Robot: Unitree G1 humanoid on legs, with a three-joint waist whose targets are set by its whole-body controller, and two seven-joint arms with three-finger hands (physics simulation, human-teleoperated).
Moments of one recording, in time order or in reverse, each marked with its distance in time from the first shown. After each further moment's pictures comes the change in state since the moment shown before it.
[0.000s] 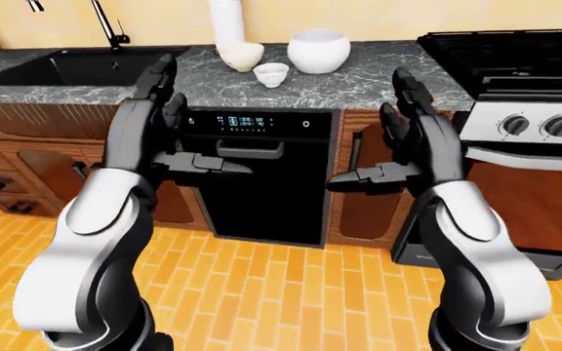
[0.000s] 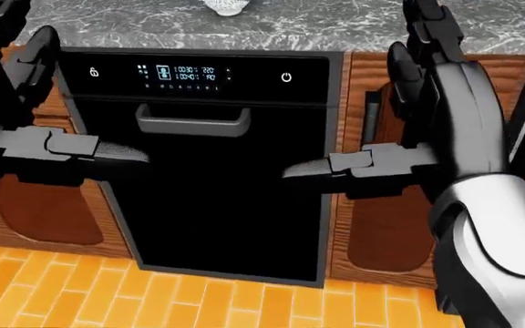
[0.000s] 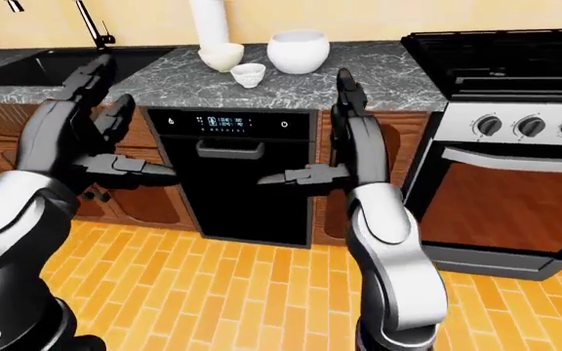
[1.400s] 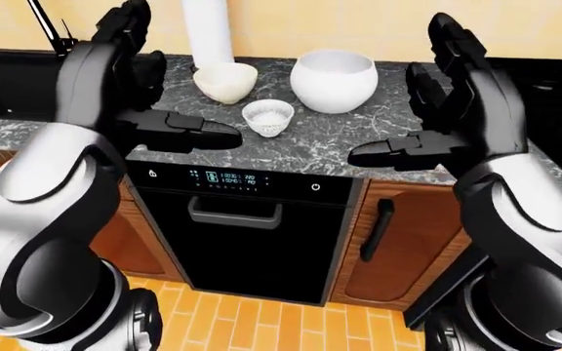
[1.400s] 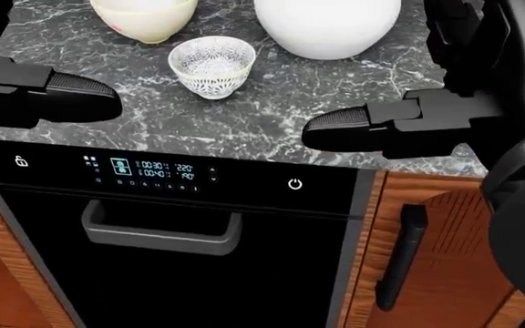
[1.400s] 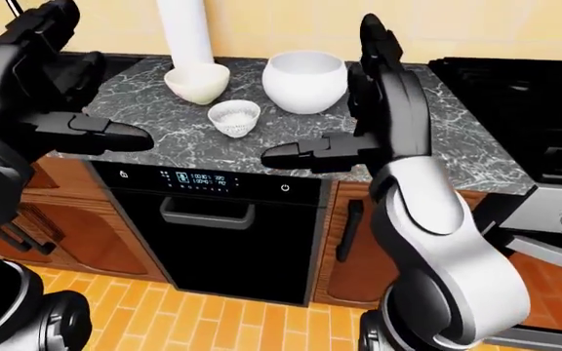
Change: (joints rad) left arm -0.235 0.112 0.086 0.004 -0.177 0.198 0.101; right arm -0.207 -0.118 -0.131 -0.127 0.284 0.247 -0.166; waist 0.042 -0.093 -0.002
